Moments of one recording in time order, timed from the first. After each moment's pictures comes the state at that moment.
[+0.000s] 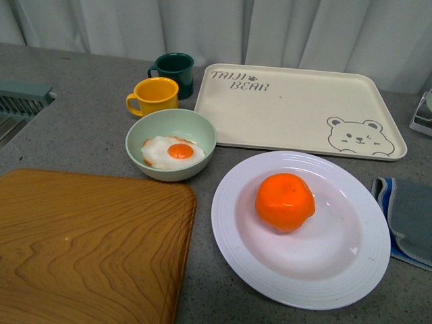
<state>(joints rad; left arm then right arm) 0.00 0.38 0.02 0.38 0.00 -0.01 0.00 0.00 0.01 0.00 0.00 0.00</state>
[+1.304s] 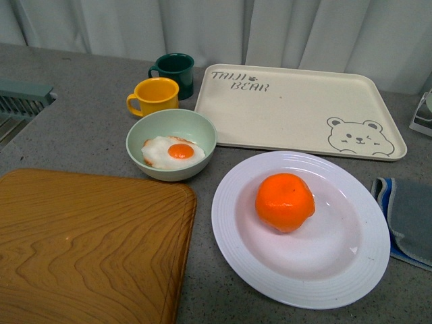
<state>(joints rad) 0.00 0.00 0.02 0.00 0.00 -0.01 0.06 0.23 0.09 -0.14 0.12 -0.12</state>
